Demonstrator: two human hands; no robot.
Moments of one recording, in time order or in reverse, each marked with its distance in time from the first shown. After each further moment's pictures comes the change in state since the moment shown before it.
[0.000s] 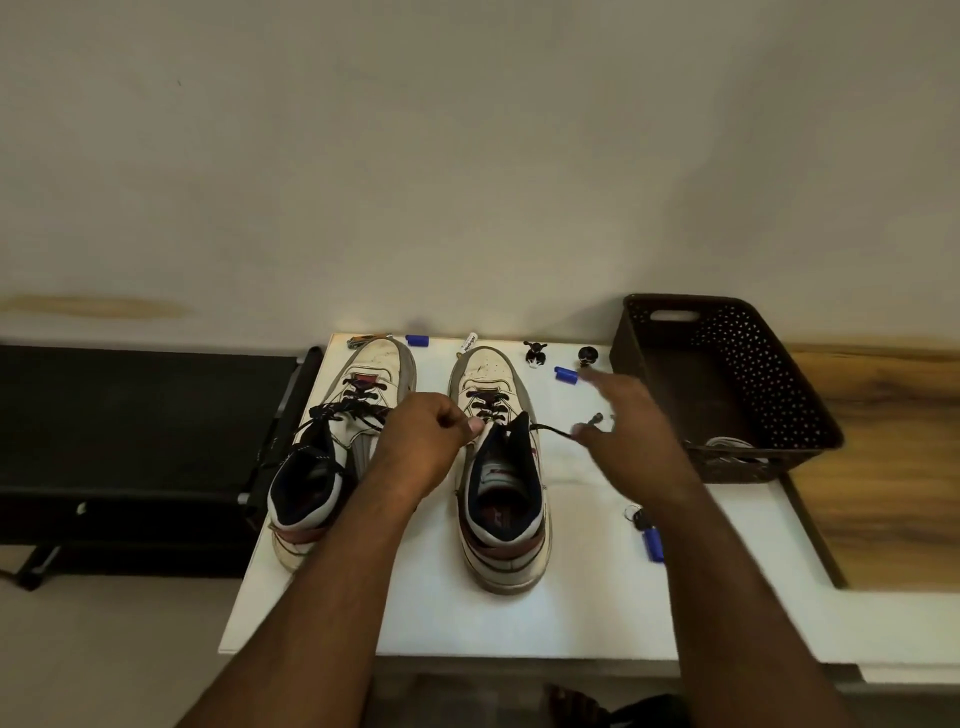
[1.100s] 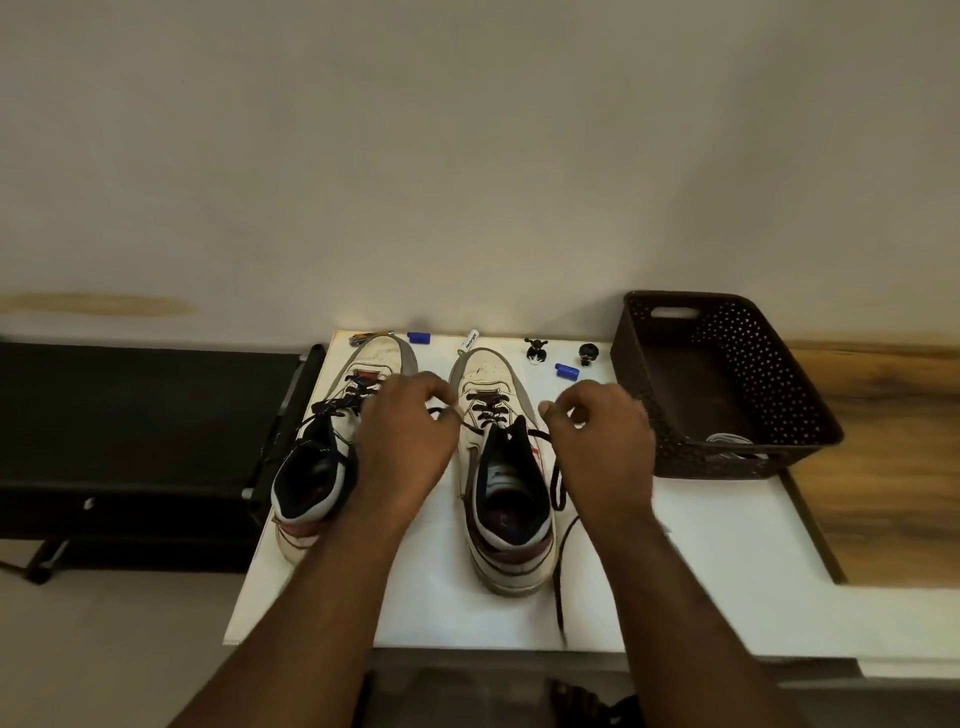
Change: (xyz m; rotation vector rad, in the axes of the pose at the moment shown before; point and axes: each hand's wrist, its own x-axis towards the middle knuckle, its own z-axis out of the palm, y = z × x) left_hand -0.015 0.006 -0.011 0.199 0.253 0.097; right_hand -0.016 -0.020 0.031 -0.098 0.292 -0.024
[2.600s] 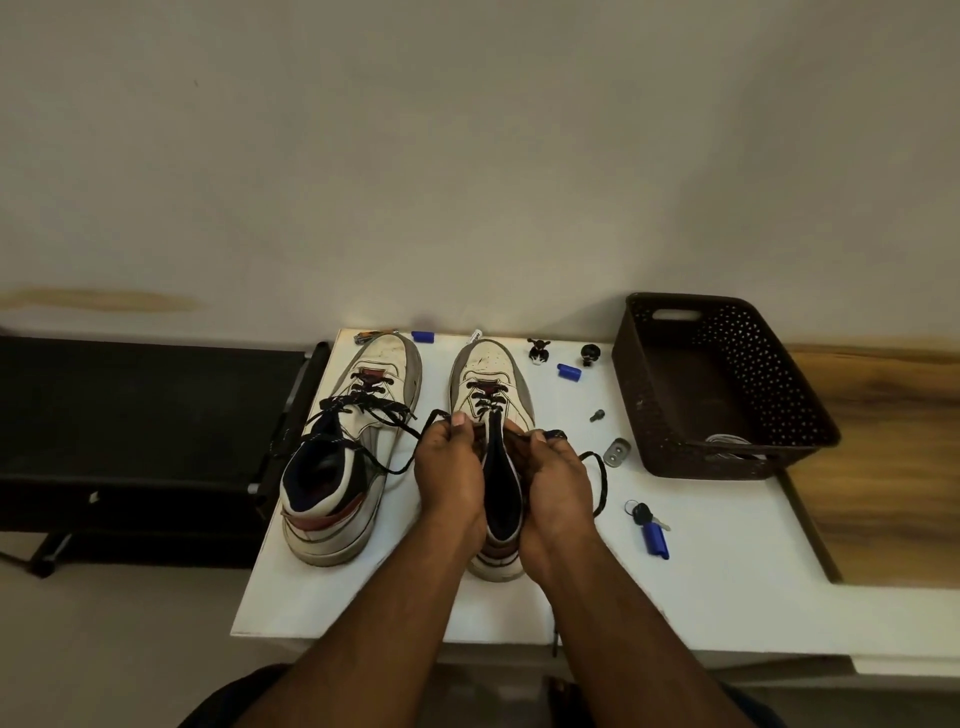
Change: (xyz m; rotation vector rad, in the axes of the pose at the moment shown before) left_hand -0.024 0.005 0.063 -1.083 0.058 -0.561; right_hand -0.036 -0.023 0.036 1.396 -0.213 0.829
